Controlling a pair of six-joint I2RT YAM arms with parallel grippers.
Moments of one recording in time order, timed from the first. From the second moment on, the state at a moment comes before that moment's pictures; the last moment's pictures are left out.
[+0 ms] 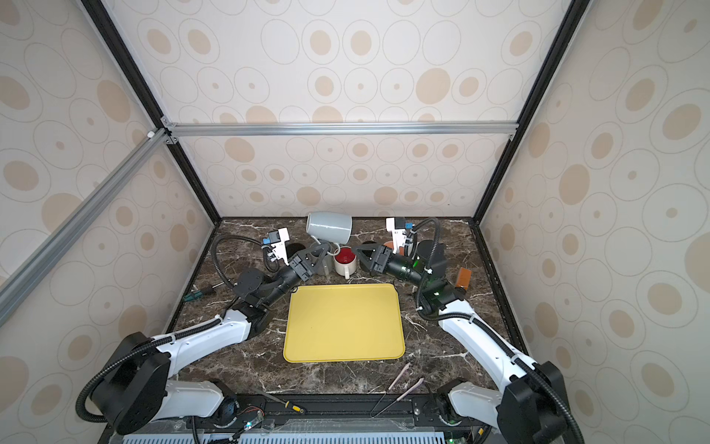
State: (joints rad) left arm -0.58 1.35 0.67 1.05 0.31 -1.01; right arm 0.42 1.21 0.86 0.39 -0.69 0.98
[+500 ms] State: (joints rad) left arm -0.58 1.41 0.67 1.21 0.32 -1.12; right arm 0.45 1.30 0.92 0.50 -0.73 1.05
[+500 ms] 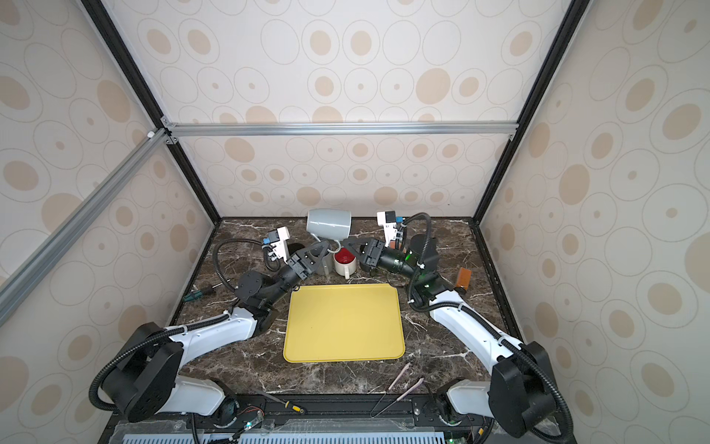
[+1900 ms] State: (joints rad) left arm -0.58 1.47 0.67 1.20 0.38 -1.15; right arm 0.50 1.36 0.95 0.50 -0.71 1.05
